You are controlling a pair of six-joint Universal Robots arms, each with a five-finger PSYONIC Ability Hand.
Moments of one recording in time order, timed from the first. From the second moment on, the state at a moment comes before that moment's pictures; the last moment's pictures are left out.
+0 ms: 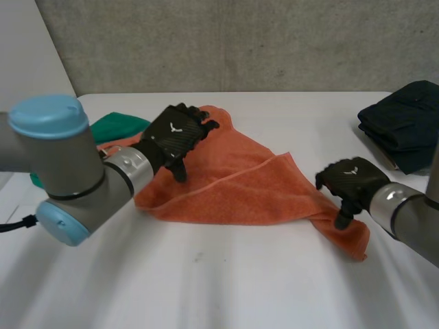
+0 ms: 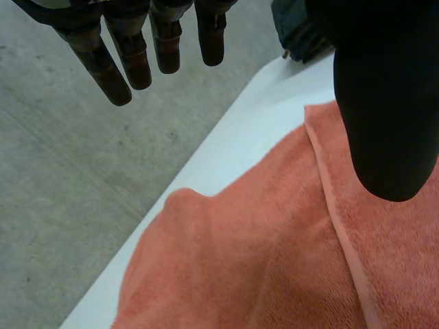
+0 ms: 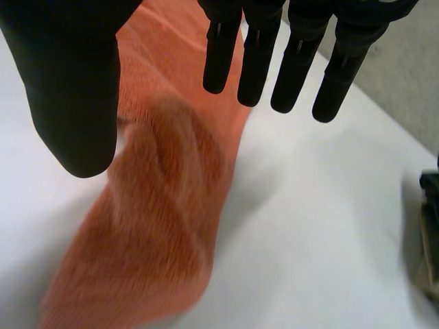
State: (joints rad) left arm 4.27 -2.07 -1.34 3.27 -1.21 3.65; right arm 1.82 -1.23 1.59 0.14 1.35 2.58; left_hand 0.20 0.21 0.21 0.20 0.05; right_hand 0.51 0.50 0.50 0.50 0.30
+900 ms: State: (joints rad) left arm 4.49 -1.78 -1.52 3.09 -1.29 3.46; right arm 2.12 -0.60 0.65 0.25 1.31 2.65; left_hand 0.20 0.21 0.21 0.20 0.05; right_hand 1.15 1.18 1.18 1.19 0.60
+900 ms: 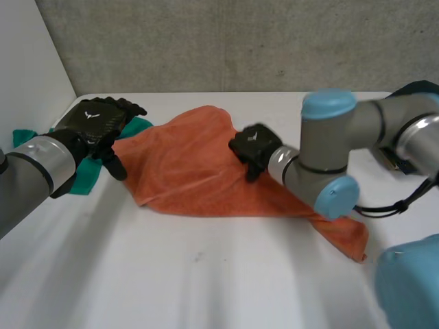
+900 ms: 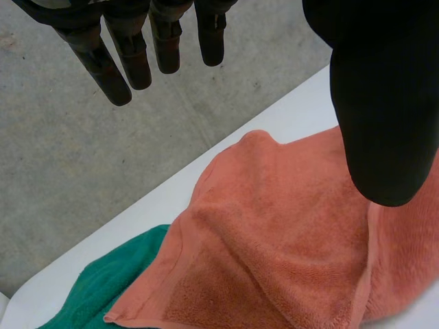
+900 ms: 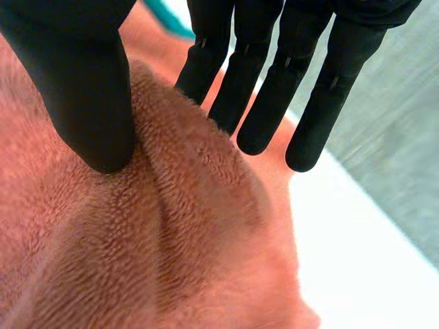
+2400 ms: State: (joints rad) left arm 4.58 -2.08 -1.38 3.08 -1.27 3.51; right arm 2.18 -1.16 1.09 0.11 1.32 2.56; left_hand 0.20 0.21 0.21 0.20 0.05; right_hand 1.13 1.18 1.19 1.19 1.00
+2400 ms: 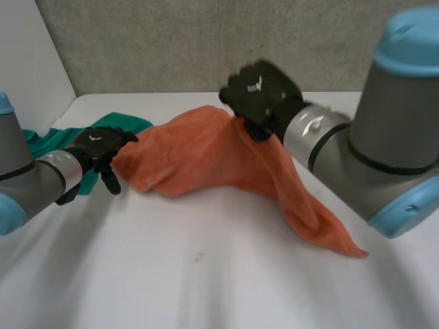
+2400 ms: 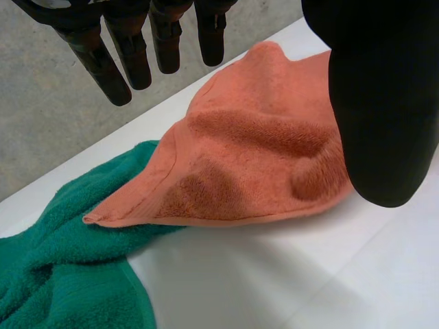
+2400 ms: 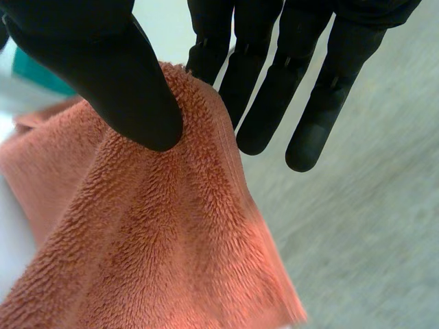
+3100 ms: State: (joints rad) left arm 4.50 -2.17 -1.08 3.06 -1.66 3.39; right arm 2.02 -1.46 1.16 0.15 1.37 2.65; left_hand 1.17 1.19 1.18 1.19 0.97; right_hand 1.13 1.18 1.19 1.19 1.00
